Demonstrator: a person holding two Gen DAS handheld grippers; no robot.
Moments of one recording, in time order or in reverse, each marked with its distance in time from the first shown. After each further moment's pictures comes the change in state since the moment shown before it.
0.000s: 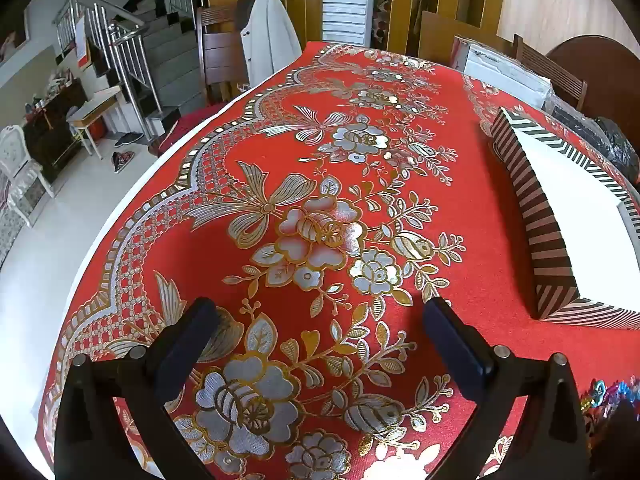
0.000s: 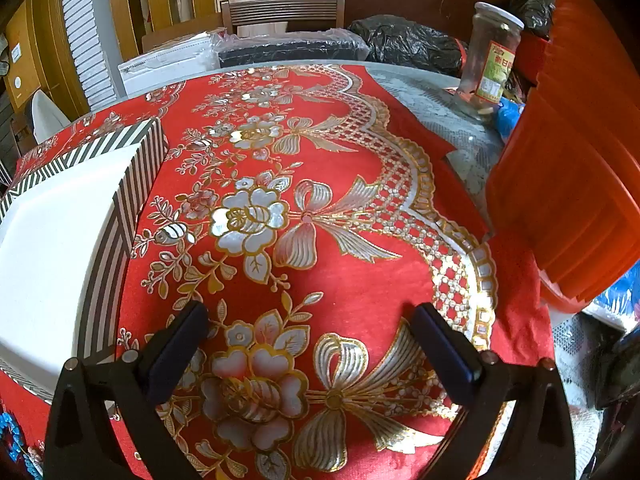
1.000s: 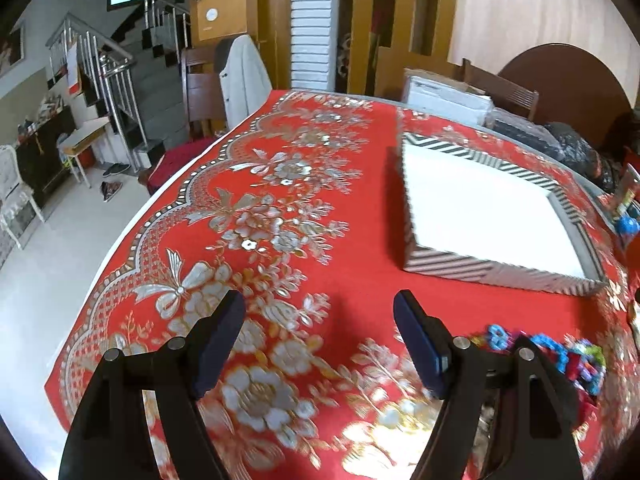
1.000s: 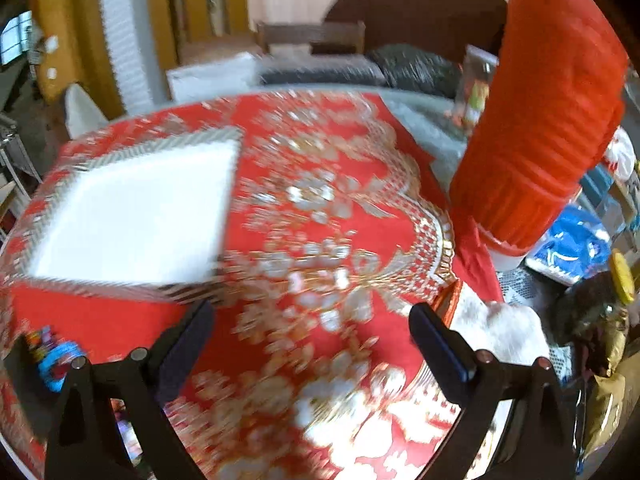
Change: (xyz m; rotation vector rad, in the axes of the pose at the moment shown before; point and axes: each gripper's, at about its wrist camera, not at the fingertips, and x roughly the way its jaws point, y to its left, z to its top) left arm -0.118 -0.043 -0.045 0.050 -0.124 -0.075; right arm -0.138 0.039 -0.065 -0.070 -0.079 0.058
